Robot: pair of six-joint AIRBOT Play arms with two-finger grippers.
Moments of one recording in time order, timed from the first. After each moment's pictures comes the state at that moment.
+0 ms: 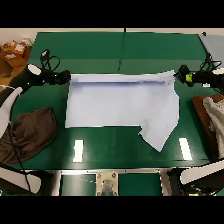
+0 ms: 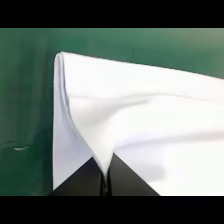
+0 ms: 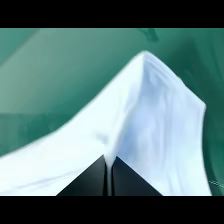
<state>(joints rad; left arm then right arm) 0.02 -1.70 1.34 0.91 -0.67 -1.28 -0.39 -1.74 1.42 -0.76 0.83 1.32</state>
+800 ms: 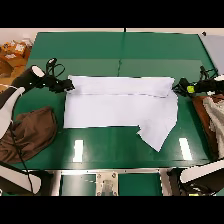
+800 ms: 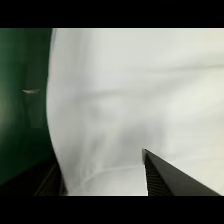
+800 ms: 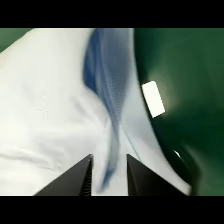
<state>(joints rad) 0.02 -1.72 1.37 1.07 -0.88 -1.35 -0.46 -1.75 1.39 -0.89 1.07 1.34</state>
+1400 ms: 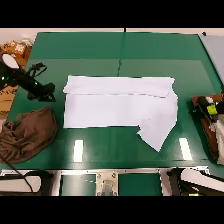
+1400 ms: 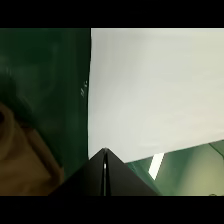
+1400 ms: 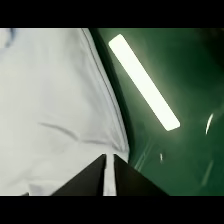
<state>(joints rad) 0.13 -1.45 1.29 1.21 -1.45 -1.49 -0.66 -1.25 0.92 -1.14 1.30 1.55</state>
